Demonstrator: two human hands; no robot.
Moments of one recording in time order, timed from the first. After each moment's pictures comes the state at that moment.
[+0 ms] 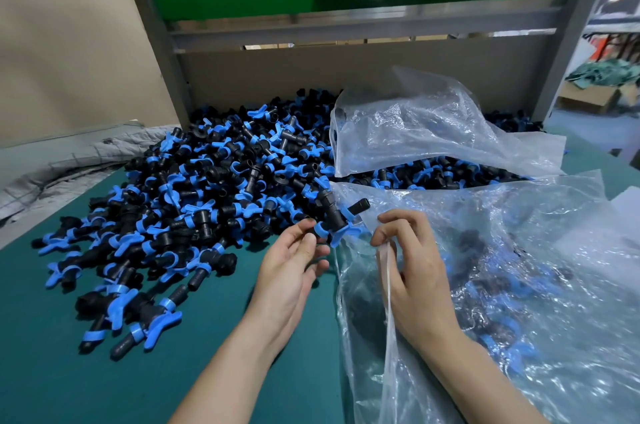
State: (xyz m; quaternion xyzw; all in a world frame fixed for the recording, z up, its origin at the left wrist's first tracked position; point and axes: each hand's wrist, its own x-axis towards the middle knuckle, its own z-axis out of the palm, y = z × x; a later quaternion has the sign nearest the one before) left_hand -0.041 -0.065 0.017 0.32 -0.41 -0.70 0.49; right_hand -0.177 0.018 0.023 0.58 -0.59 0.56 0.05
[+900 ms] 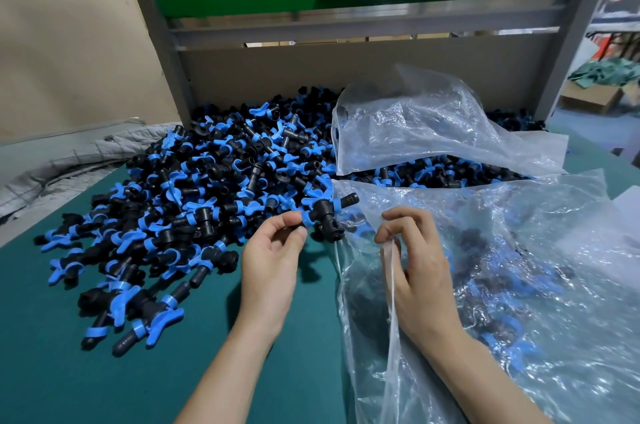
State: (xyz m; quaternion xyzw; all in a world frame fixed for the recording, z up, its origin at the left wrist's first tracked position) left_hand -0.027 -0.066 0.022 0.38 -0.54 -0.50 0.56; right_hand -0.178 0.017 0.021 0.57 -0.59 0.57 0.04
